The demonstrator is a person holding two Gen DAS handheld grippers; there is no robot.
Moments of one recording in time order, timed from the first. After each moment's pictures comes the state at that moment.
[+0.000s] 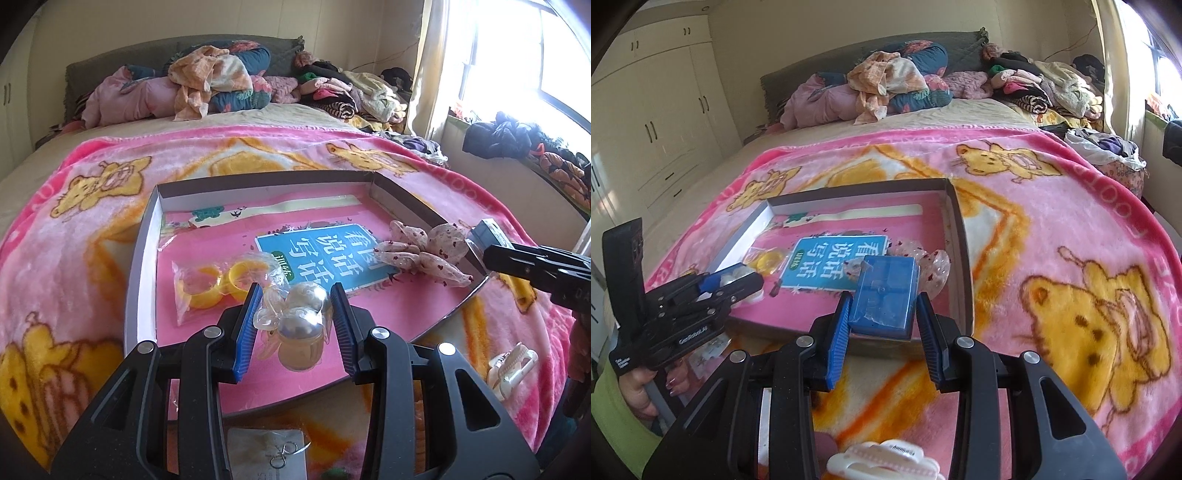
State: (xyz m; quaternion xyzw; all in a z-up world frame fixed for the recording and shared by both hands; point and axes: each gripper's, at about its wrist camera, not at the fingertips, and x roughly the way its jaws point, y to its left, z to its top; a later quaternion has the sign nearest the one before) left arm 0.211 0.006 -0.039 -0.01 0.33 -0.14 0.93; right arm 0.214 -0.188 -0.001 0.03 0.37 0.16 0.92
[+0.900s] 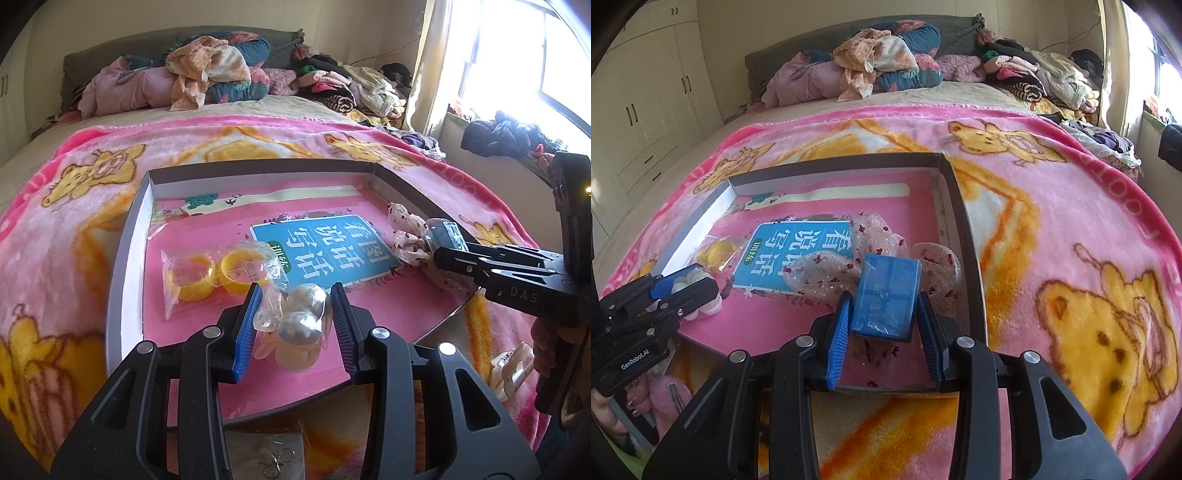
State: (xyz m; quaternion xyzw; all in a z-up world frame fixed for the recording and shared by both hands) left arm 0.216 0.003 -0.050 -0.02 0.35 -0.15 0.92; right arm 0.256 -0.176 -0.039 0.01 0.40 0.13 0.91
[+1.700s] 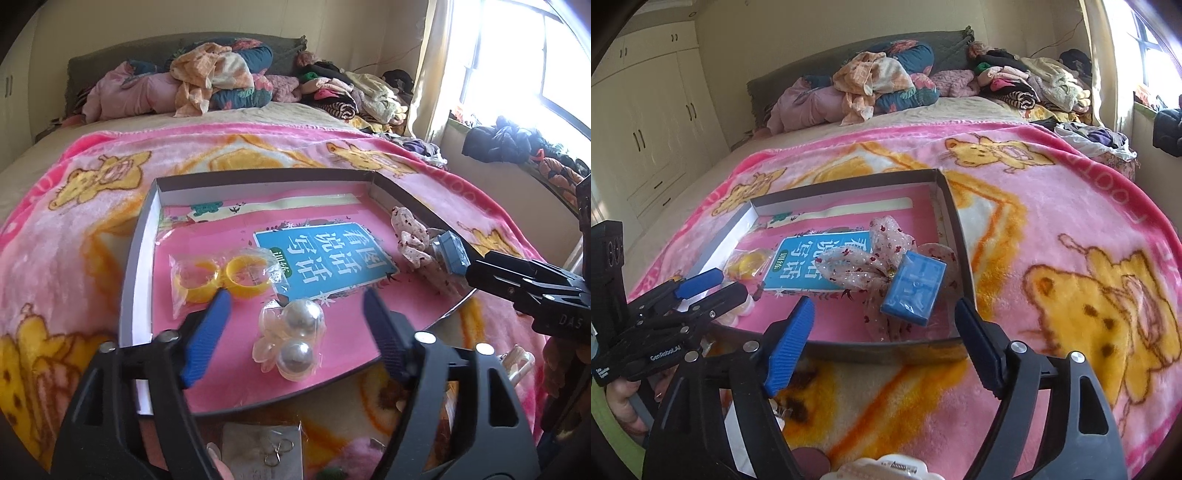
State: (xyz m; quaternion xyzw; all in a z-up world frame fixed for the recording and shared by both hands) left arm 0.207 0.005 -0.041 -0.02 0.33 -0.14 0.93; right arm 0.215 -0.188 -0.019 0.05 0.36 0.13 0.92
